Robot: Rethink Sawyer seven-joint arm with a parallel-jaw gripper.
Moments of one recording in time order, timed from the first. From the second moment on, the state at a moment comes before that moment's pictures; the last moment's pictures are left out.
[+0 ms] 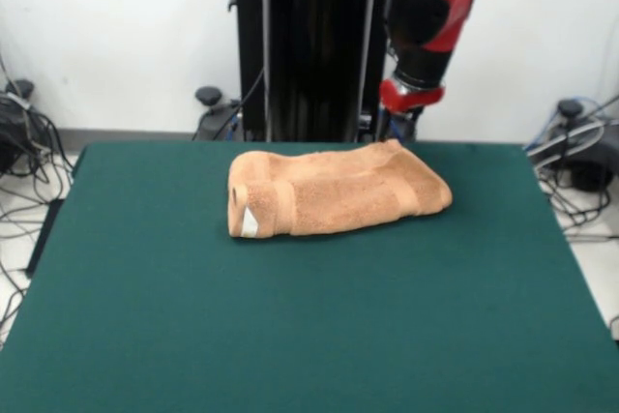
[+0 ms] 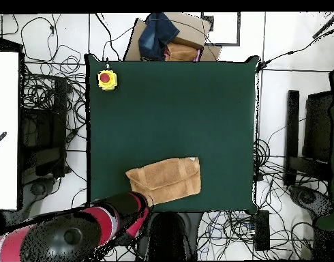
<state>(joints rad) 0.41 -0.05 -0.21 1.83 -0.66 -0.19 2.24</state>
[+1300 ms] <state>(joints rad) 0.40 -0.06 -0.21 1.79 -0.66 -0.19 2.24</state>
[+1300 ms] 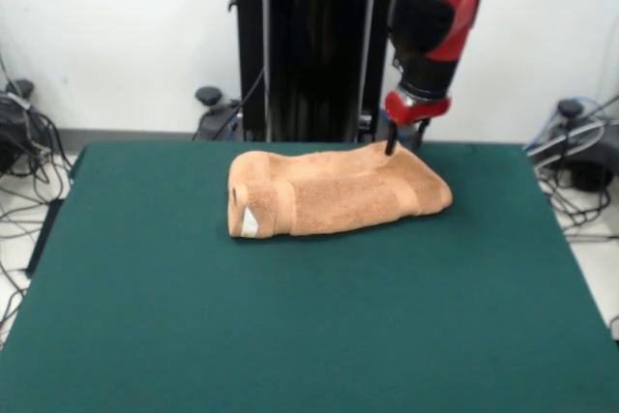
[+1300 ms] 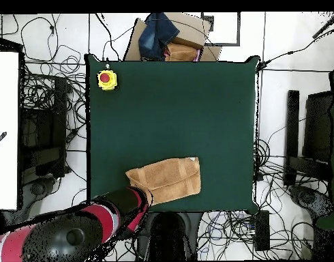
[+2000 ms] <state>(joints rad) 0.40 -0.06 -0.21 1.79 -0.66 -0.19 2.24</state>
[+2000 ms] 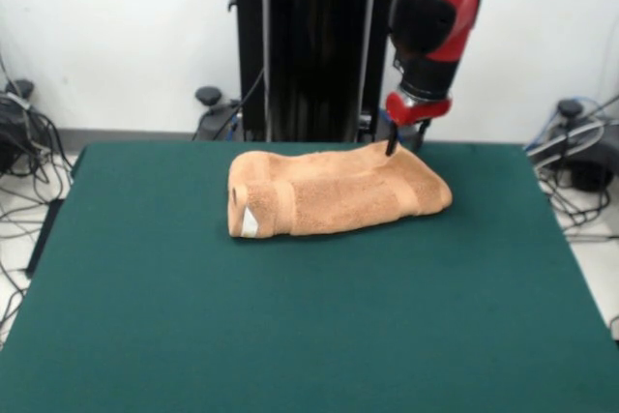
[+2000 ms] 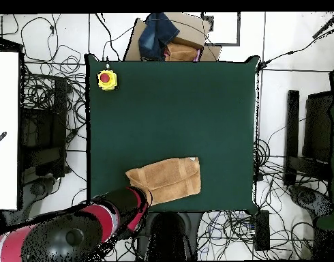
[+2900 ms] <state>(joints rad) 0.29 -0.10 -0.12 1.78 -0.69 -0.08 2.24</state>
